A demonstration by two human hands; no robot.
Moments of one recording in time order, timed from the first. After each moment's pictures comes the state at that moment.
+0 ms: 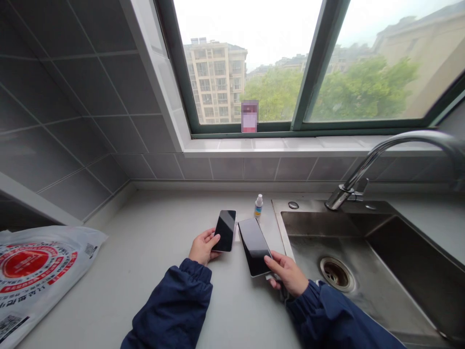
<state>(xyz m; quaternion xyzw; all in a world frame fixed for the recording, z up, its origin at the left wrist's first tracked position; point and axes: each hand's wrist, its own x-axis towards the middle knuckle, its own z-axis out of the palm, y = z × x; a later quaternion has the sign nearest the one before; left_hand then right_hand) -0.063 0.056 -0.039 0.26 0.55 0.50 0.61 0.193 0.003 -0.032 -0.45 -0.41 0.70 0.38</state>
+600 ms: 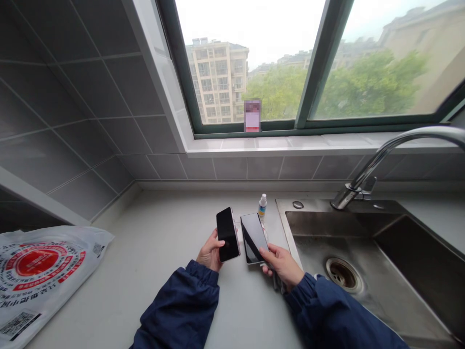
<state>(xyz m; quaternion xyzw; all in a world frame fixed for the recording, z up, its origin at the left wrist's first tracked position) -0.050 0.039 -0.024 0.24 0.33 0.54 0.74 0.170 0.025 -0.036 -0.48 -0.42 0.66 0.38</state>
